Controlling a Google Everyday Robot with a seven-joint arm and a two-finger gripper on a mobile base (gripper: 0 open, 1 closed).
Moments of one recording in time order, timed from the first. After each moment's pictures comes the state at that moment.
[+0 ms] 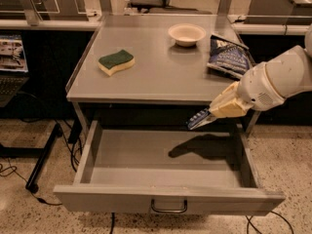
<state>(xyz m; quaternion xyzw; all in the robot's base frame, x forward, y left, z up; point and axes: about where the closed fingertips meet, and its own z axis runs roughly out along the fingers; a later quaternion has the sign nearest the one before) 0.510 -0.168 0.851 -0.54 0.77 0.16 0.29</state>
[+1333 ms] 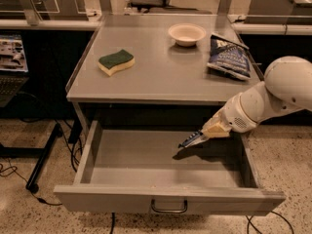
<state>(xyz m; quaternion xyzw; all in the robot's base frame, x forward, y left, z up) 0.526 -0.170 0.746 -0.50 0.82 0.15 0.24</state>
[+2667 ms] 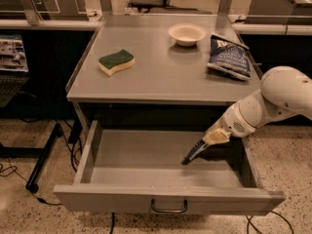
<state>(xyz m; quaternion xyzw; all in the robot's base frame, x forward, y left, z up) 0.534 -0.183 0.705 -0.47 0.84 0.17 0.21</state>
